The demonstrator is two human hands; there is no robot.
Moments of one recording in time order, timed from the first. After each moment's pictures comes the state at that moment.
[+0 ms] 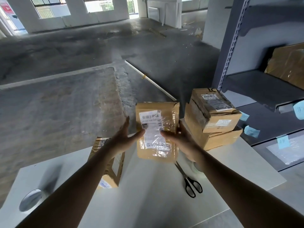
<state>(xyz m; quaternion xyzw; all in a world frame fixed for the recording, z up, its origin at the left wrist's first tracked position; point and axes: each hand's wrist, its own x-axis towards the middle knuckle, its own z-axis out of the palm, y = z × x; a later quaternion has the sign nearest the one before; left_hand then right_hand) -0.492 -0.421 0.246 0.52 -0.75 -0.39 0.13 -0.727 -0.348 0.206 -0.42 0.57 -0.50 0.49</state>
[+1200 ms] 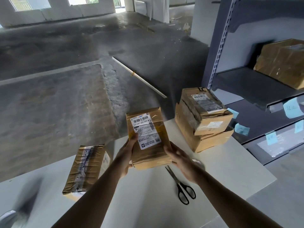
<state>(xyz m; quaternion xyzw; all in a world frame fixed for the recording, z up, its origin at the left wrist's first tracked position) -0.545 -0.427 0.168 0.51 -0.47 -0.69 0.21 -0.744 -0.316 0.172 -0.38 0.54 -0.46 0.59</state>
